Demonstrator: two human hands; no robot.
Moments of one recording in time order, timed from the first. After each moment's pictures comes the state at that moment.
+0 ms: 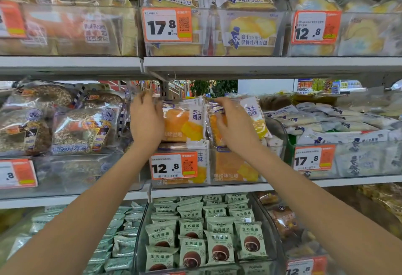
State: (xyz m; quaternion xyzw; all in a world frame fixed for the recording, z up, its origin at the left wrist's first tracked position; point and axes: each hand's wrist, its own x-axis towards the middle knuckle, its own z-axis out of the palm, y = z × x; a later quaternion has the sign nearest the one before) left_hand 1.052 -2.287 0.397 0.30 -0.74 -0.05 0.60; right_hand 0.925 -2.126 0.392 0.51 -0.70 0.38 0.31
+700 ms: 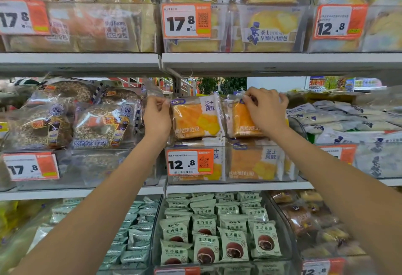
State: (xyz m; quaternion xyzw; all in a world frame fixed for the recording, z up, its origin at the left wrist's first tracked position) left_hand 1.067 -2.284 0.398 0.25 -0.65 -0.40 0.60; right_hand 0.878 -2.138 0.414 0.40 -0.76 0.36 0.37
